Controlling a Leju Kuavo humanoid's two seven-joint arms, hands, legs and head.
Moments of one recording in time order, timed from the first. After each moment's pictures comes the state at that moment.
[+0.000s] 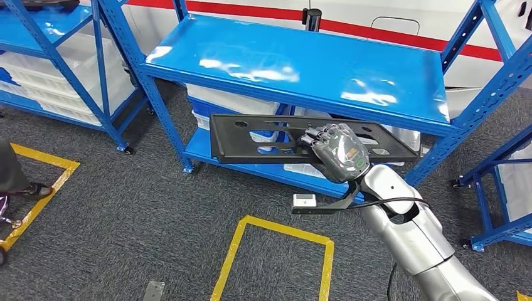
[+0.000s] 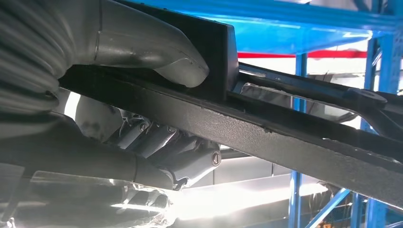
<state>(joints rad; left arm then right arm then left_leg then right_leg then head) -0.05 -0.10 0.09 -0.18 -0.14 0.19 -0.40 -0.58 -0.27 0.60 -1.36 1.13 -0.37 -0.36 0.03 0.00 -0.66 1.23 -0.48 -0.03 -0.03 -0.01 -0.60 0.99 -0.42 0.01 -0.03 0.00</state>
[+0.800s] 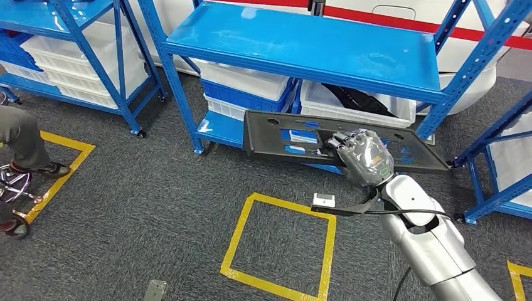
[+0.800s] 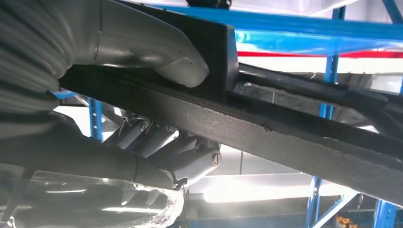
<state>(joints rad) -0.05 -0.10 0.09 -0.18 -0.16 0.17 -0.40 -0.51 -0.35 0.54 -1.35 1.20 -0.45 -0.29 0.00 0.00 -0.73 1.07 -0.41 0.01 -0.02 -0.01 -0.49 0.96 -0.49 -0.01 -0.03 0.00</state>
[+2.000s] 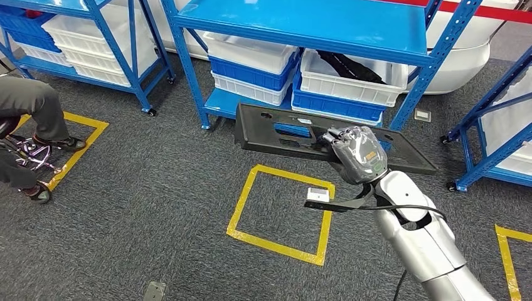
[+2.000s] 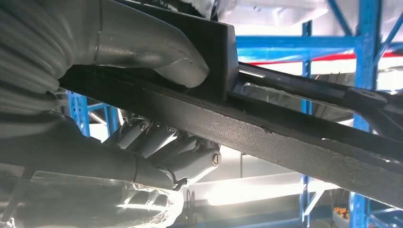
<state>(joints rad) -0.04 -0.10 0.10 -0.18 -0.16 0.20 -0.42 -0.52 -0.30 0.53 -1.36 1.16 -0.41 -0.29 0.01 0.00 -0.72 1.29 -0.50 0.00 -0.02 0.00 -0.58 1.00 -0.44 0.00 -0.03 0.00</state>
